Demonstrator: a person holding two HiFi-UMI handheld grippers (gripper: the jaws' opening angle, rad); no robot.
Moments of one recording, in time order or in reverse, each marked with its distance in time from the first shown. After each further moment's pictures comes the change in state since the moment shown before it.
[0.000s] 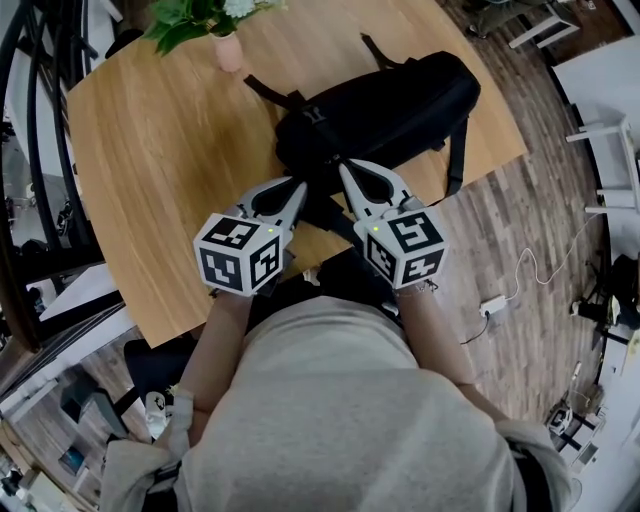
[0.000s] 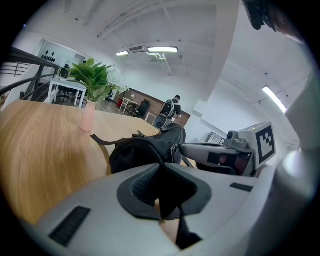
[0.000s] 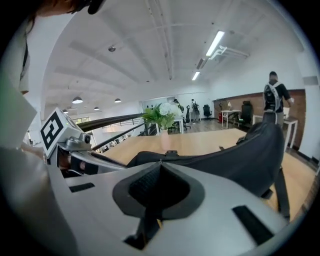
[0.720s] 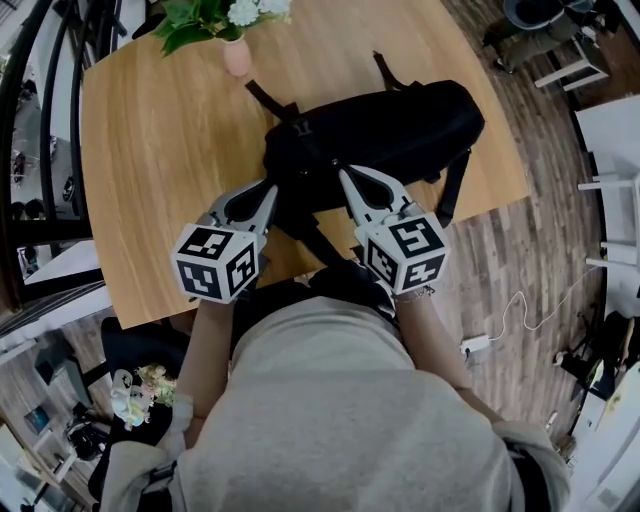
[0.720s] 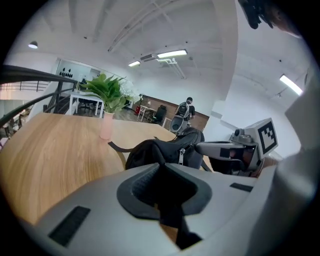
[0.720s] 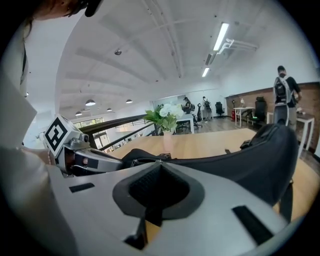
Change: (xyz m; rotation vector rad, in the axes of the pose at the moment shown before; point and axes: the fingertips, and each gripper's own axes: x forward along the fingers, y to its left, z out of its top) left arm 0.003 0.016 0.013 0.002 -0.067 0.239; right arm 0.001 -0.043 0.007 -0.012 0.013 0.157
